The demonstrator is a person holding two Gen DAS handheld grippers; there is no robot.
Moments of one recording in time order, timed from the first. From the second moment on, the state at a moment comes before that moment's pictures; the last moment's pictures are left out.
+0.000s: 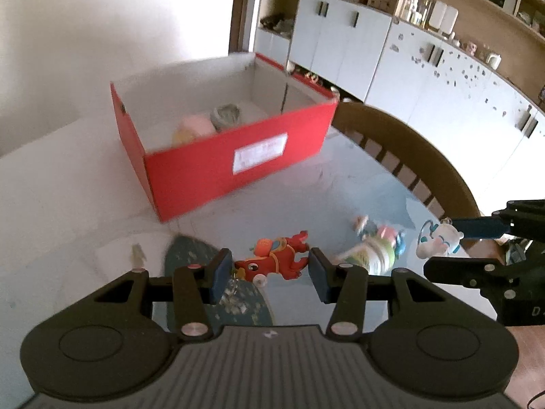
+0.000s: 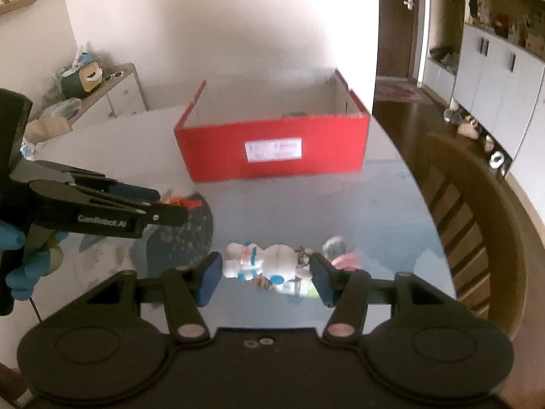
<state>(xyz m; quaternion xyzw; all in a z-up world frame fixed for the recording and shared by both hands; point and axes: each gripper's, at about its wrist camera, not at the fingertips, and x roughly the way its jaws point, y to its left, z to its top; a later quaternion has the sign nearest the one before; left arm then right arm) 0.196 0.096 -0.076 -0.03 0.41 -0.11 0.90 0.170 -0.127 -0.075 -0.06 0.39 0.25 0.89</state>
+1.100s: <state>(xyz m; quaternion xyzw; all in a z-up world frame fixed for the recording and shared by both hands) 0.328 0.116 0.016 0.04 0.33 -0.06 0.94 0.310 -0.078 0.000 -0.11 0.32 0.27 0.90</state>
